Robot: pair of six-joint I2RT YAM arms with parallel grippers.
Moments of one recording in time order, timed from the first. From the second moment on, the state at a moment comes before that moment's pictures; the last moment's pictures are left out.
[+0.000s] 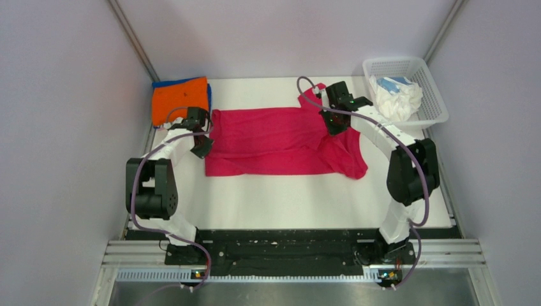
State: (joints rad) left arm -0.05 1.69 1.13 -0.59 -0.27 -0.98; right arm 0.37 1.86 1.51 -0.69 0.09 -0.21
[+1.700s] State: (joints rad) left arm -0.07 1.69 1.03 -0.48 0.00 -0.86; right arm 0.32 2.09 1.45 -0.01 -0.31 0.38
